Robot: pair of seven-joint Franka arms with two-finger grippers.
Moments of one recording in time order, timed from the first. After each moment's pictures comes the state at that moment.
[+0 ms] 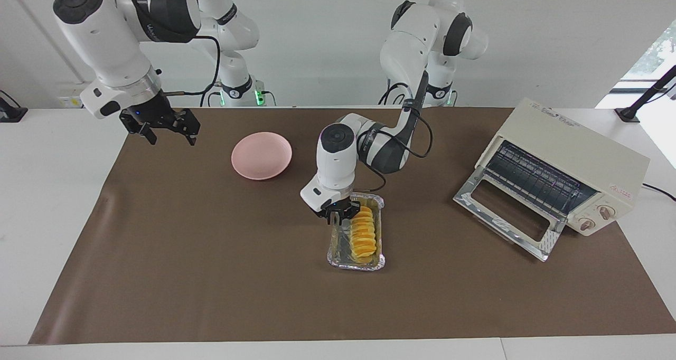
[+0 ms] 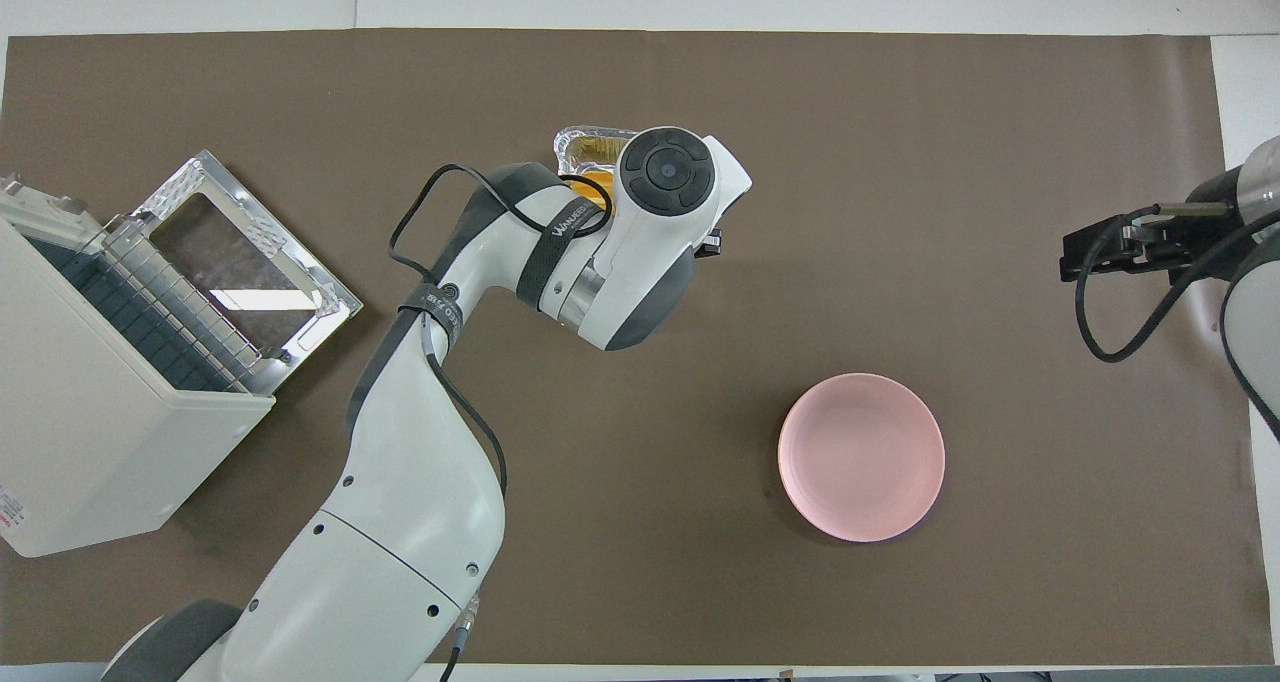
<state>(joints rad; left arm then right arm) -0.74 0.77 0.06 -1.21 -0.02 2.05 -0.52 0.02 0.01 -0.03 -1.69 0.01 1.65 0.05</state>
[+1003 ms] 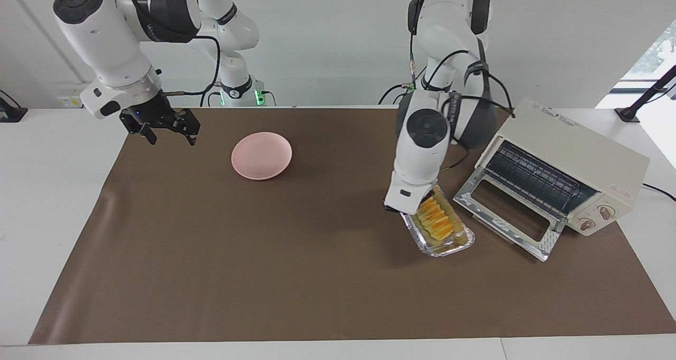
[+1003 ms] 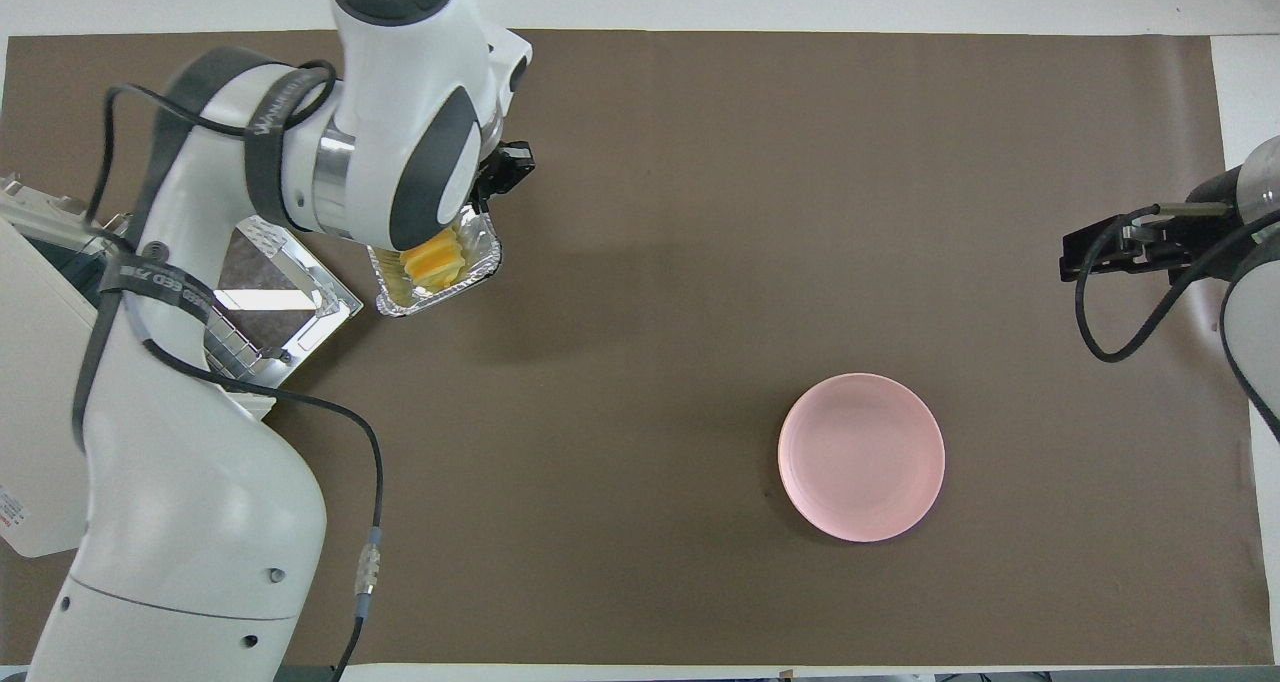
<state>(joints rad) -0.72 0.62 0.43 -1.16 -0.20 1.63 -0.58 0.02 0.01 -0.03 -1.69 0.01 1.65 0.05</state>
